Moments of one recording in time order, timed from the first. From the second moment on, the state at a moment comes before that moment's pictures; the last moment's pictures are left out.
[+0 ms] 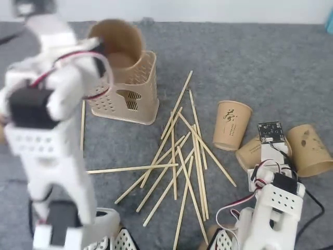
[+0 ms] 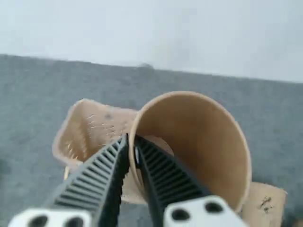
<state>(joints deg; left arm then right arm) -1.1 -11.6 -34.8 93.4 15.3 18.9 -57.0 78.3 56.7 26.2</state>
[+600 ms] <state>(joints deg) 0.6 13.8 -49.3 95.0 21.6 18.9 -57.0 78.3 56.7 26.2</state>
